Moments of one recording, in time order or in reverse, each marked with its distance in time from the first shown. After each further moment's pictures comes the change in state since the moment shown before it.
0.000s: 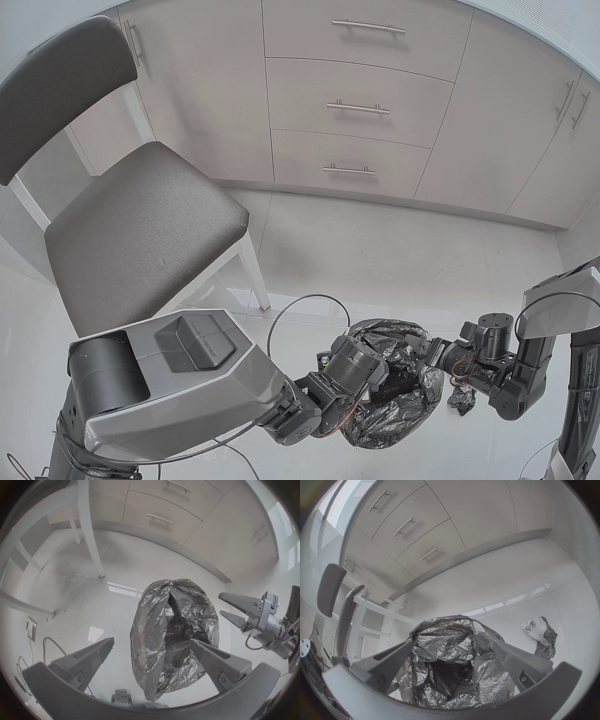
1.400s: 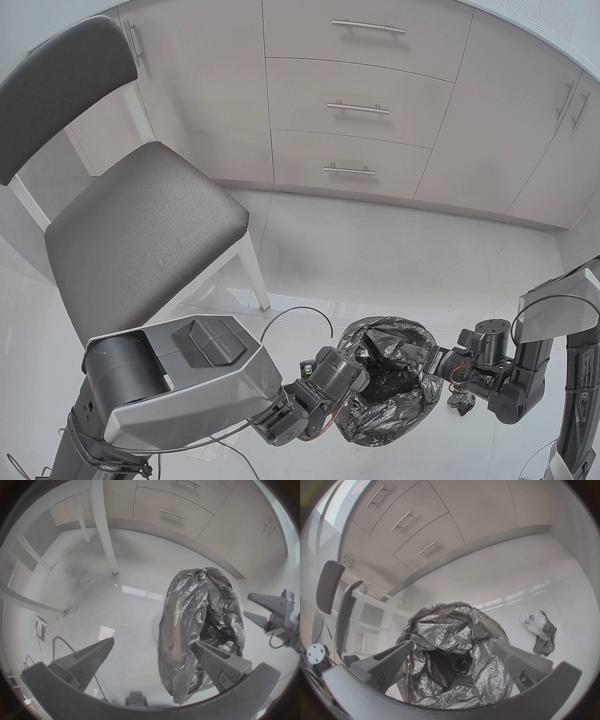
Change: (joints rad) left arm 0.042 0.055 0.049 -0.030 0.053 0.011; right arm 0.006 0.026 0.022 0.000 0.012 0.002
